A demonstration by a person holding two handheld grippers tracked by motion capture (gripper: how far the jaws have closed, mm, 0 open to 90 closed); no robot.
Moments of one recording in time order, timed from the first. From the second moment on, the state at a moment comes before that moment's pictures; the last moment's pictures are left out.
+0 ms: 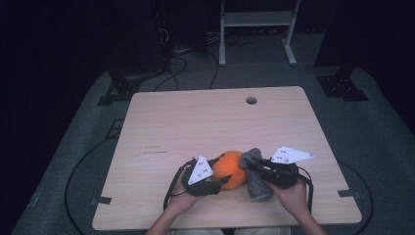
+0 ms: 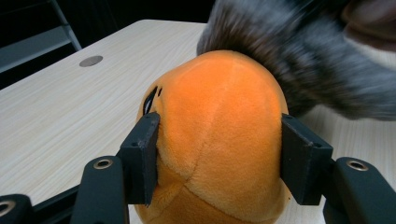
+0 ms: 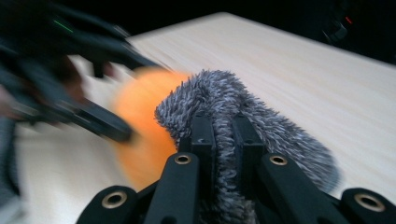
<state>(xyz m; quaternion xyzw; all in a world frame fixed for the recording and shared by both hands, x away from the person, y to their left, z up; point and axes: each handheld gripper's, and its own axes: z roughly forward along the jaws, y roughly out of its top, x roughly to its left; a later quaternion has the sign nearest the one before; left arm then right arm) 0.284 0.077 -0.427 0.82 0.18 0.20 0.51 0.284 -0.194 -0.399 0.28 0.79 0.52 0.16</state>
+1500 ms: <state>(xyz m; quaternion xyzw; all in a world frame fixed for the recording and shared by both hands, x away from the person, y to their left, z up) 0.286 0.082 -0.429 0.84 0.16 0.19 0.48 0.295 -0.197 -0.415 0.30 0.80 0.49 0.17</state>
